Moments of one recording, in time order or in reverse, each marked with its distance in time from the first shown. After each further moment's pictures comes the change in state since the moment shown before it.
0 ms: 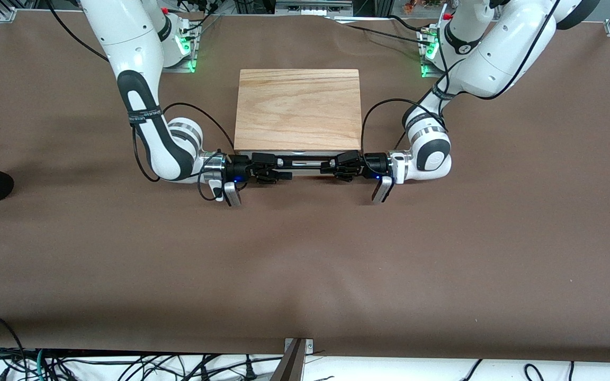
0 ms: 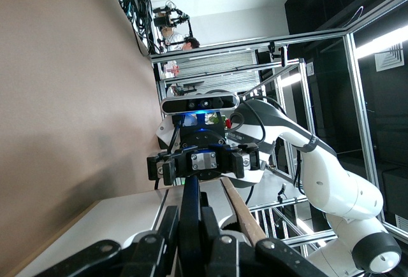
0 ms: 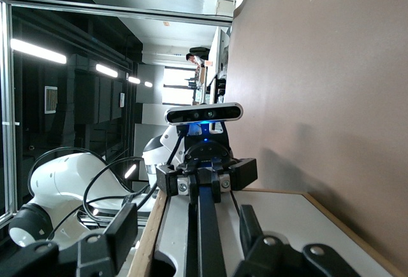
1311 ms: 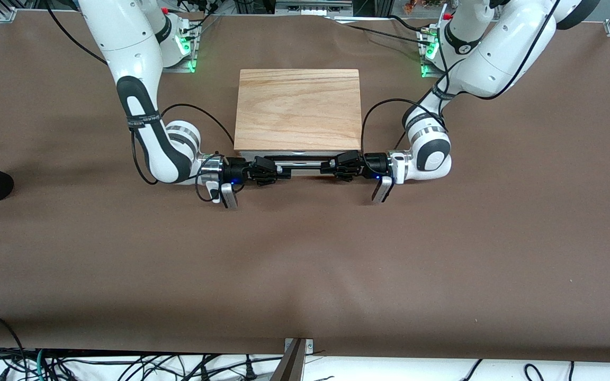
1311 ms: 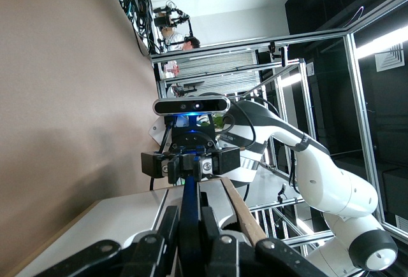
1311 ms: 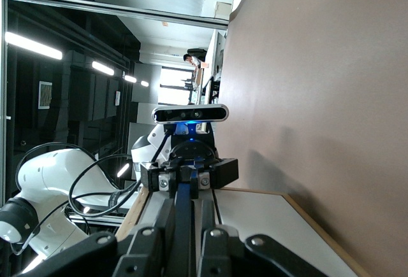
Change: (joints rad) left arm 0.000 0.000 0.000 0.000 0.000 0.002 -0.003; right arm -0.016 0.029 0.000 -0.001 -0.006 -0.003 -0.063
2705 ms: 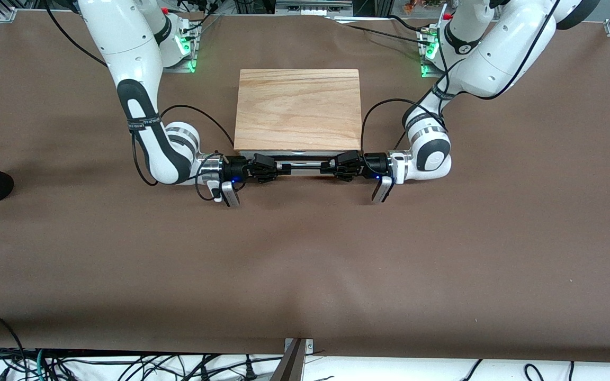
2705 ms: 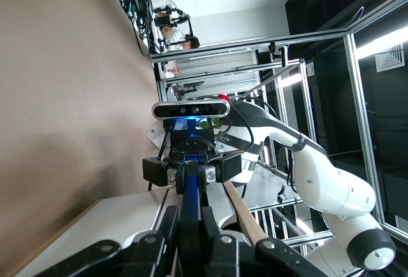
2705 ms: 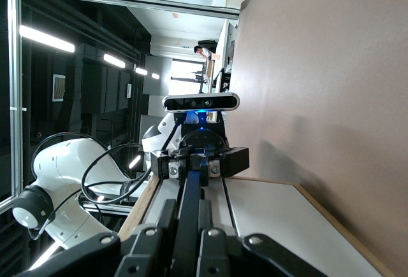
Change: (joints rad) left arm 0.000 0.000 0.000 0.000 0.000 -0.001 -0.001; right arm -0.005 0.006 0.001 -0.004 -0.015 -0.056 -0.004
